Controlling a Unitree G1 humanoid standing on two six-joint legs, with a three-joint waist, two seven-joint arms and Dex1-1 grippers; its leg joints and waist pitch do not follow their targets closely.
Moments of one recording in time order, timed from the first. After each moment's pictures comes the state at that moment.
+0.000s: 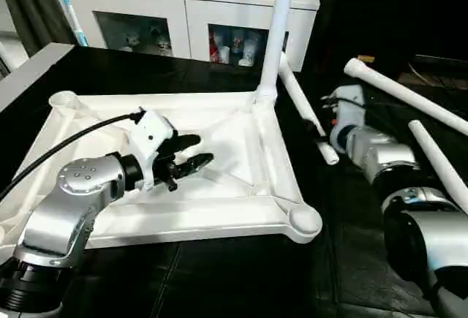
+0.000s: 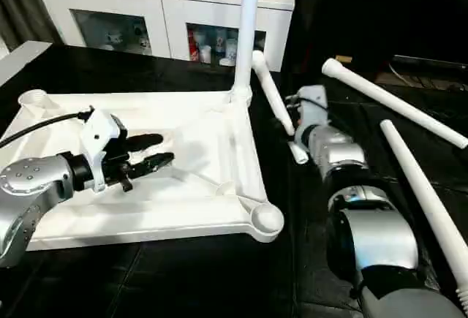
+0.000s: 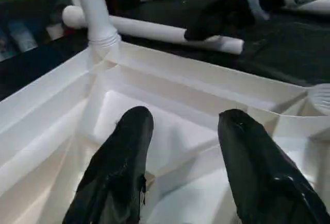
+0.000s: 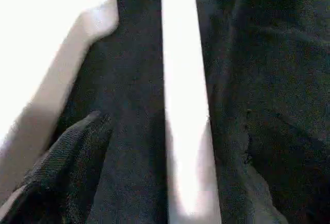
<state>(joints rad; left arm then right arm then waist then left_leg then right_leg) -0.29 0.55 -0.07 -0.22 -0.28 0.53 -0.80 -0.95 -0.28 -0.12 1.24 0.03 0.22 0.27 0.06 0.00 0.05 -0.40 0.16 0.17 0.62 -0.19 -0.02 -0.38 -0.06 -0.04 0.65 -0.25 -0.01</state>
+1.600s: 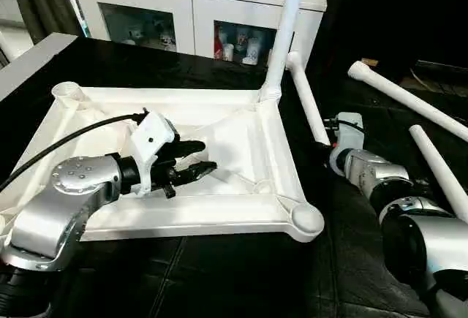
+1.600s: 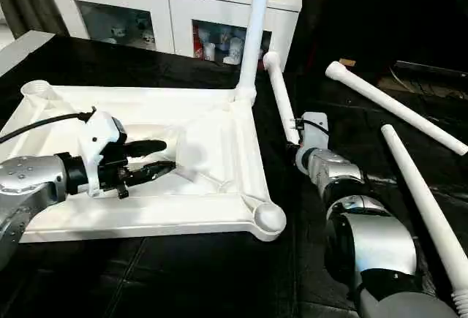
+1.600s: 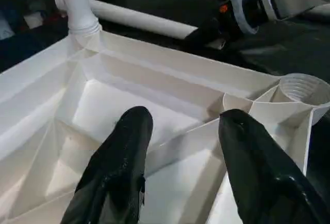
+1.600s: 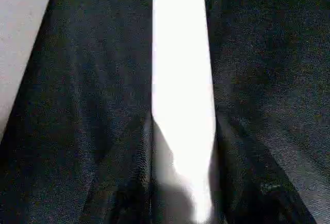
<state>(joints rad) -0.29 0.57 -0.09 -0.26 -0.33 0.59 -0.81 -0.91 -0.28 -0.23 1.32 0.07 0.21 0.27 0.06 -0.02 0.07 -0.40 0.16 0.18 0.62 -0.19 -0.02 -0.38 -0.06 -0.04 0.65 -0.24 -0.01</state>
